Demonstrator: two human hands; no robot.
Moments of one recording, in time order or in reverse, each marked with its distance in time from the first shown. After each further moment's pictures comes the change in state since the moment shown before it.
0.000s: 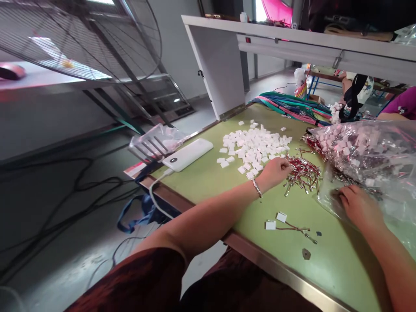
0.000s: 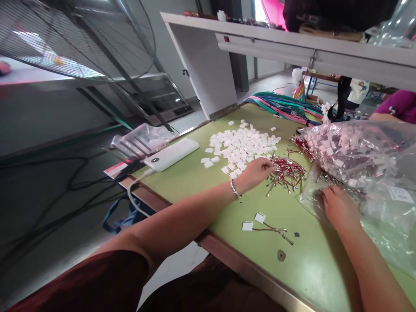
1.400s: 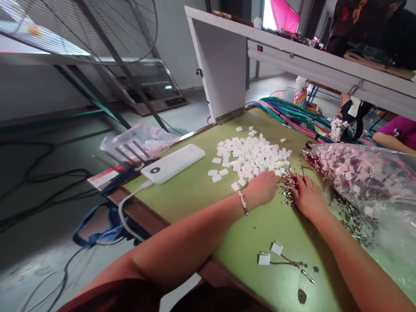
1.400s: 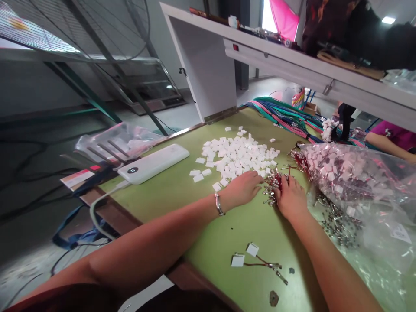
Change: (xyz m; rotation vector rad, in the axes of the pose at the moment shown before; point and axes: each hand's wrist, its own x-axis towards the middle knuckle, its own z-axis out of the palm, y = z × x) left_hand 0.008 -0.011 -0.036 0.551 -0.213 0.122; right_hand 0.112 -0.102 -0.004 0.355 -0.159 -0.025
